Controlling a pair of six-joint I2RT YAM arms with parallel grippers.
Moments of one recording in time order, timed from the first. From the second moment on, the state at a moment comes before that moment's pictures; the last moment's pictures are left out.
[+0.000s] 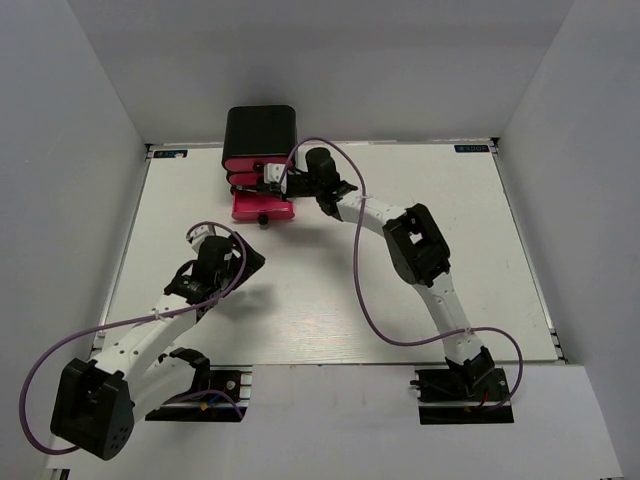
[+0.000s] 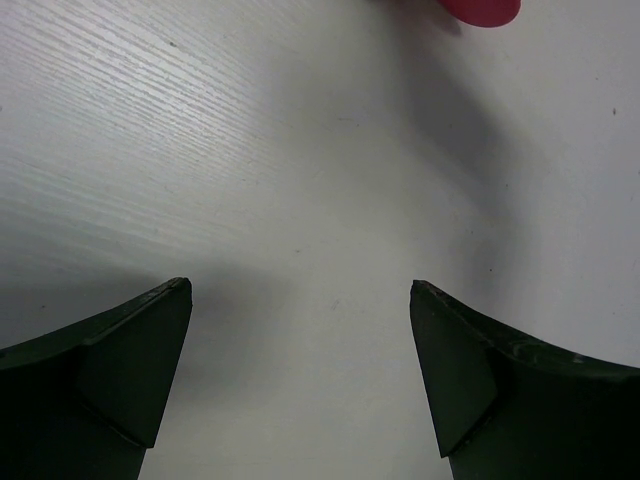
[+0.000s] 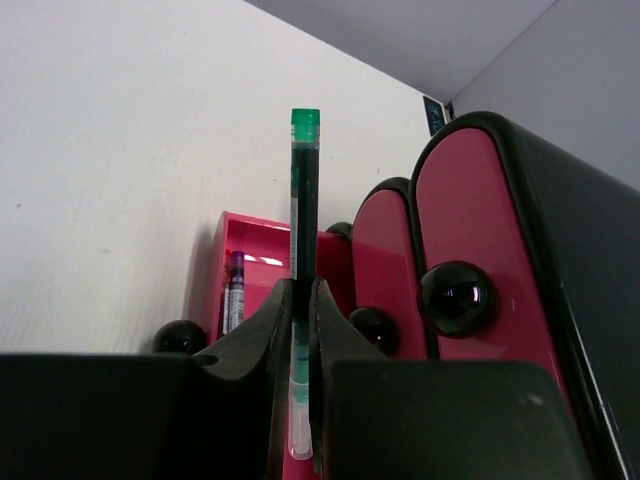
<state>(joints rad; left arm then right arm) -0.39 0.98 0.51 -0.26 -0.18 -0.95 0.68 2.40 1.90 0.32 -0.83 -0.69</state>
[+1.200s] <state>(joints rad) -0.37 1.62 0.77 0.13 -0.22 -0.75 0.42 1.64 1.04 0.28 -0.77 -0.51</state>
